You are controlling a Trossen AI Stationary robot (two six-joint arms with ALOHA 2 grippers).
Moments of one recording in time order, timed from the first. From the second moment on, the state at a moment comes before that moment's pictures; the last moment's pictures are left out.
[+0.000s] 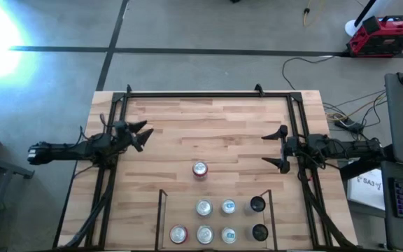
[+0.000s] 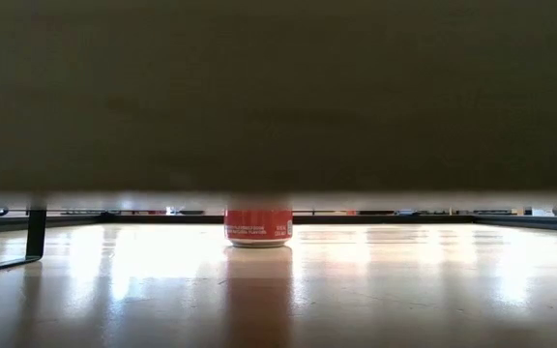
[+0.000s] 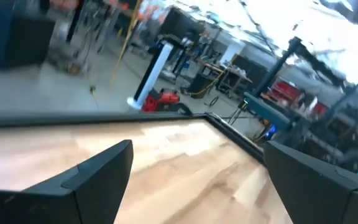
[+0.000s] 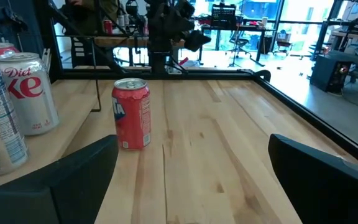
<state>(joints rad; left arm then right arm) 0.01 0.07 0.01 0.08 -0.63 -0.49 0.06 0.04 0.08 -0.14 0.11 -0.02</state>
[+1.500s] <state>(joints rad) 0.01 1.76 1.71 -1.38 0.06 -1.53 0.06 0.04 0.08 -0.14 0.11 -0.02</state>
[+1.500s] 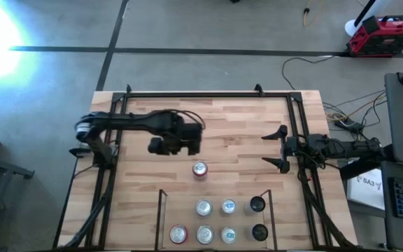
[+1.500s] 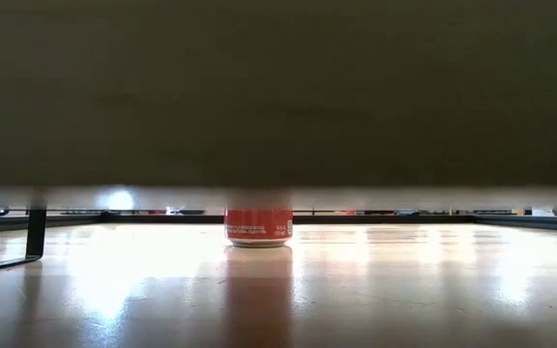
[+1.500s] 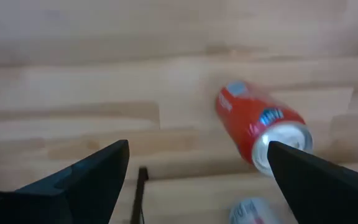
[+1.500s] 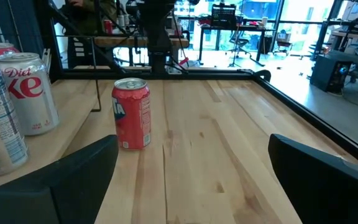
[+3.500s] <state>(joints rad) -0.09 2.31 2.13 -1.43 0.05 -1.87 0.06 0.04 0.08 -0.14 0.11 -0.02</state>
